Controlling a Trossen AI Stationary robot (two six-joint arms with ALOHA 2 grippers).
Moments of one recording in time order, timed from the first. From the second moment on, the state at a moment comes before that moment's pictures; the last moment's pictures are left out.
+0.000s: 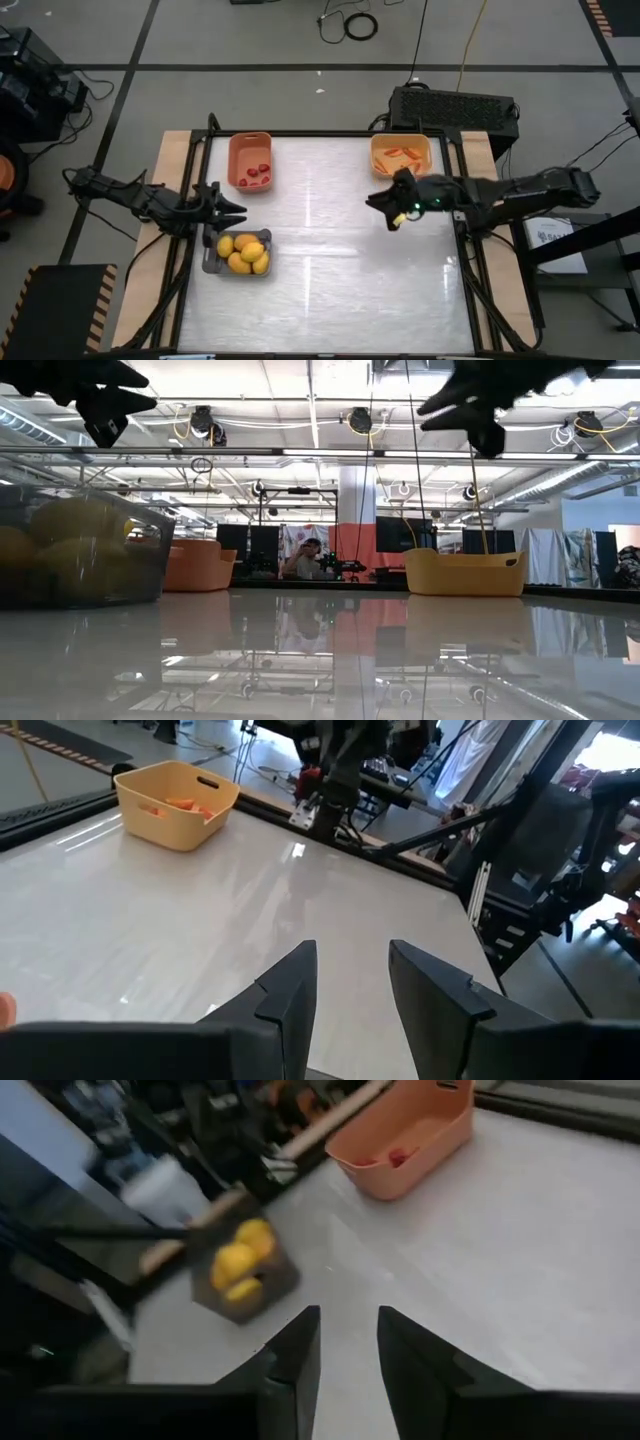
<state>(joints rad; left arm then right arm) -0.34 0.35 0.41 -0.26 -0.34 -0.44 0.05 0.97 0.71 -0.14 0.20 0.69</state>
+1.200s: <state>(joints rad) -0.04 0.09 0.06 -0.12 -0.04 -0.48 -0.02 0.57 0.02 0.39 0.15 0.24</state>
